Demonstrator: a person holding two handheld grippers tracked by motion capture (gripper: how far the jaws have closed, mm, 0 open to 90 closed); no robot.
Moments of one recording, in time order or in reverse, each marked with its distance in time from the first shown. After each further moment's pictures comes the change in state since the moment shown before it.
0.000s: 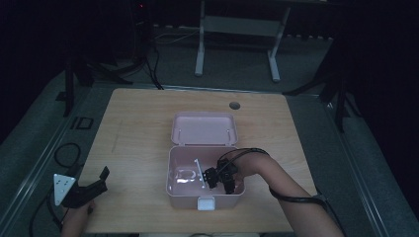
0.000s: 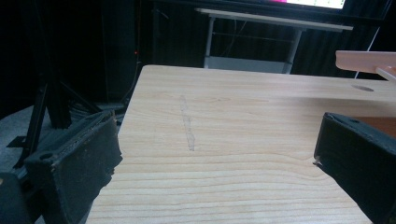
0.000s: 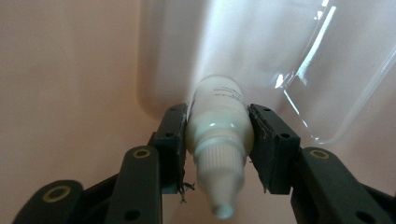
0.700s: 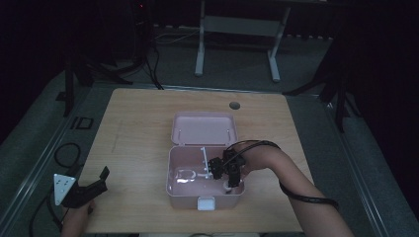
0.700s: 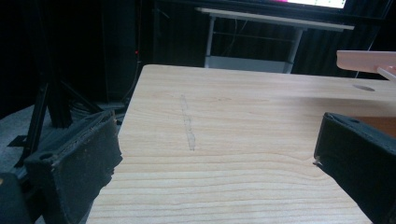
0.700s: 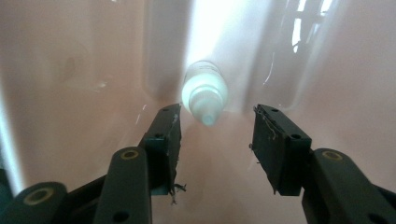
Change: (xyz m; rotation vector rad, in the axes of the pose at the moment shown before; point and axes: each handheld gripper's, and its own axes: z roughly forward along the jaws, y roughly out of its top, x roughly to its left) left arm 0.000 0.000 0.000 0.003 0.002 -0.001; right arm 0.007 -0.023 -0.046 -0.088 -0.067 0.056
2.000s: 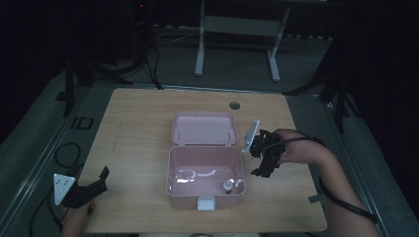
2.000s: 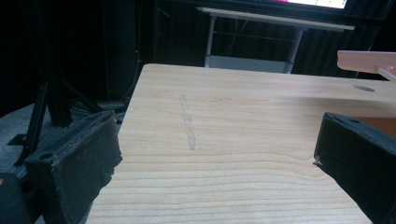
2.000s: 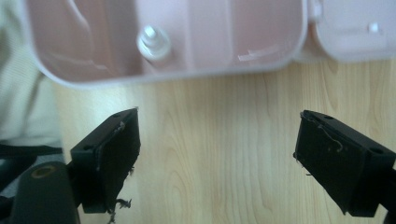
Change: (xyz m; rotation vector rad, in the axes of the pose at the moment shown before) left arm 0.000 0.000 0.000 0.004 -0.001 -0.005; right arm 0.004 -0.109 -0.043 -0.287 -0.129 0.265
